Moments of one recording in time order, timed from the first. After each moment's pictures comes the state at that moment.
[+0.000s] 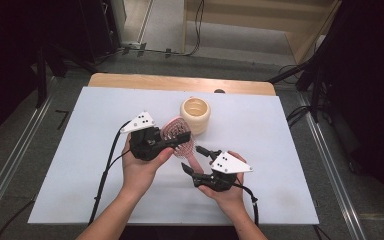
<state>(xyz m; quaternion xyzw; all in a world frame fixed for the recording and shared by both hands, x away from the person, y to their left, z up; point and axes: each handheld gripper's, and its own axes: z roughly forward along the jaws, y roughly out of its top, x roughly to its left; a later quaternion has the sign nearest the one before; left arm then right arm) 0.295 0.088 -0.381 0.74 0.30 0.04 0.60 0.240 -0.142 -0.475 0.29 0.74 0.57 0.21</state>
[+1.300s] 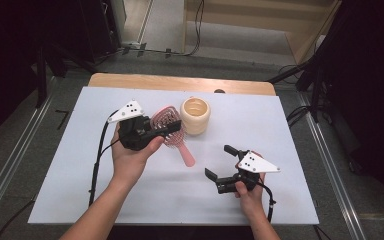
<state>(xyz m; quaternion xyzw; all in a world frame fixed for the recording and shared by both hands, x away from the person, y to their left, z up) 0.310 0.108 -0.361 0.74 0.29 0.07 0.60 0.237 -0.204 -0.484 0.33 0.71 0.59 0.20</state>
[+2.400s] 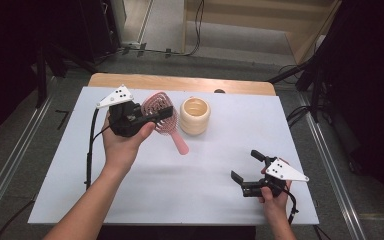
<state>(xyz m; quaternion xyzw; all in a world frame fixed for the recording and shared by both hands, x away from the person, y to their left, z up) 0.329 0.124 -0.339 0.73 0.30 0.09 0.61 0.218 -0.268 -0.494 0.37 0.70 0.56 0.24</state>
